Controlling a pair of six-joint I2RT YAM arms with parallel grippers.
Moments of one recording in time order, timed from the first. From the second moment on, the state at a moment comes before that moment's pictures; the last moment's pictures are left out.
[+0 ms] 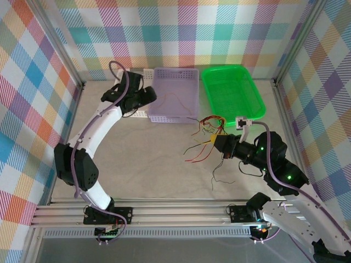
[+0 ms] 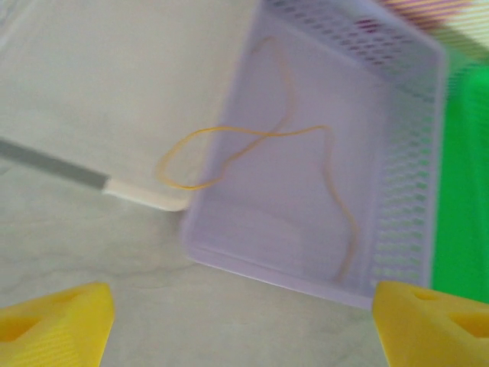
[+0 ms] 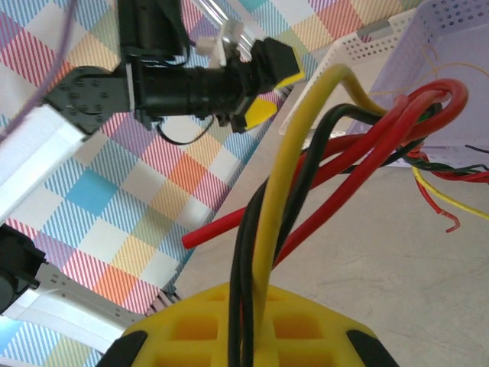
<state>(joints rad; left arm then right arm) -0.31 1.68 1.57 -0.72 -0.09 -0.69 0.66 0.62 0.86 -0.42 -0.28 0.70</state>
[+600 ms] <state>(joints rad) -0.21 2.01 1.69 -0.68 0.04 -0.77 0.66 0.63 0.86 -0.42 -0.30 0.70</state>
